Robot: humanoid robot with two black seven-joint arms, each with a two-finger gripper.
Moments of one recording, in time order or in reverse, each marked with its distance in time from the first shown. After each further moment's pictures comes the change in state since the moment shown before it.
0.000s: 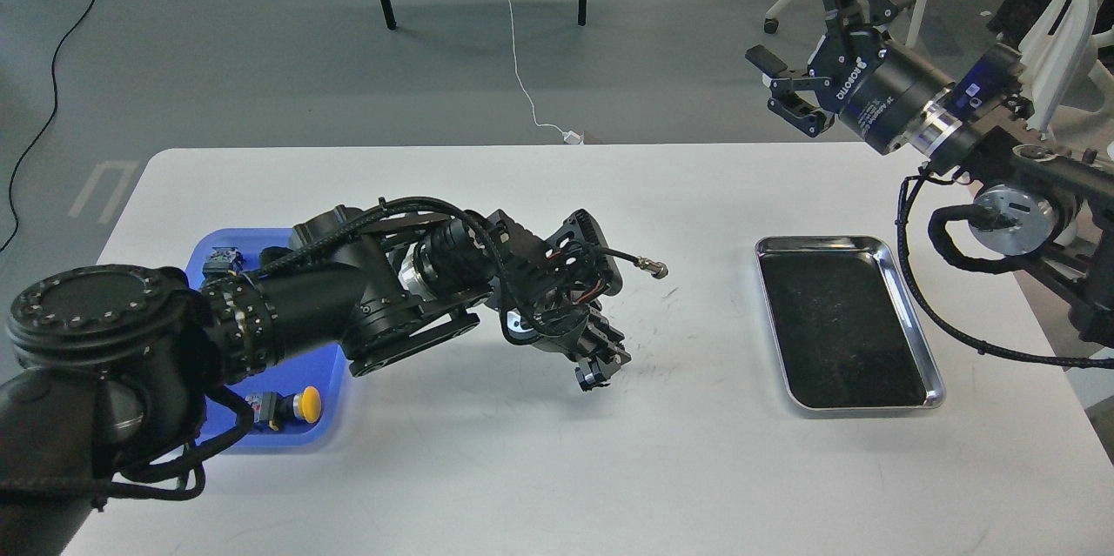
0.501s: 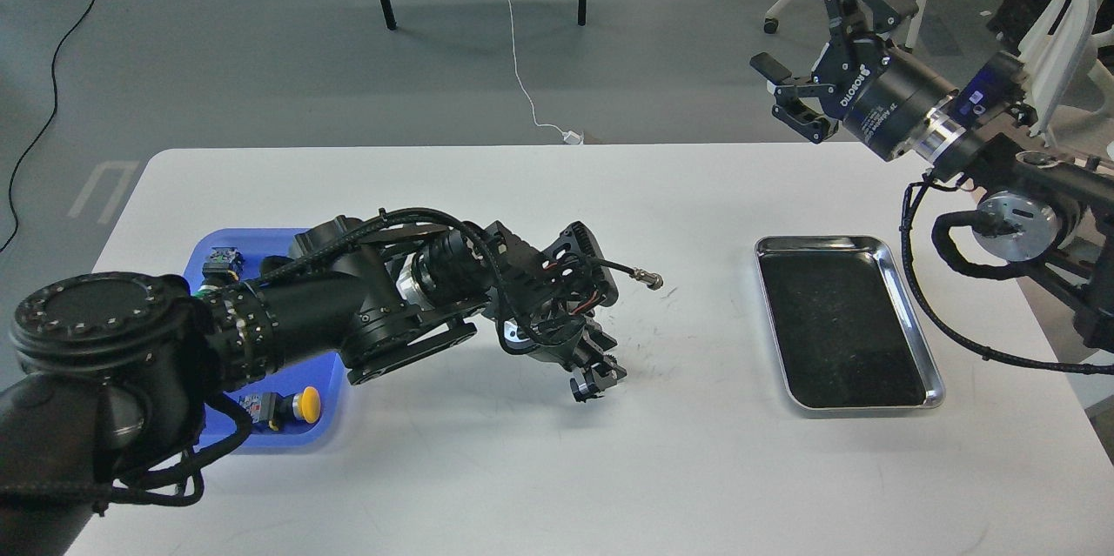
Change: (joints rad) left arm 0.006 0.000 -0.009 -0.010 0.000 0.000 0.000; right arm -0.014 -0.010 0.001 0.000 0.000 0.000 0.000
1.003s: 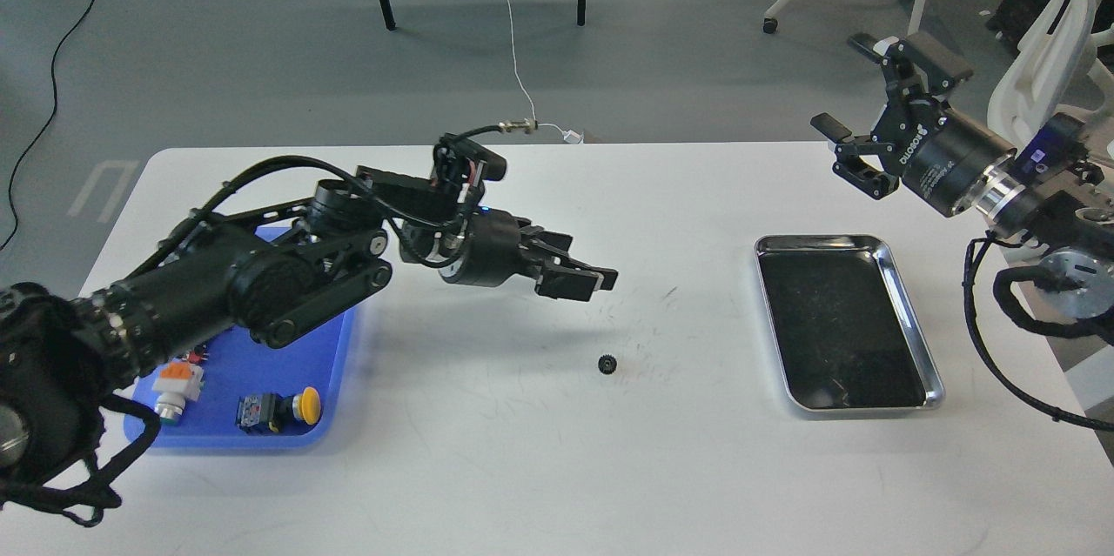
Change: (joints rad) left arm 0.159 0.346 -0.291 -0.116 -0.691 0.106 0.000; right arm -0.150 -0.132 0.003 0.022 -0.117 0.020 0.000
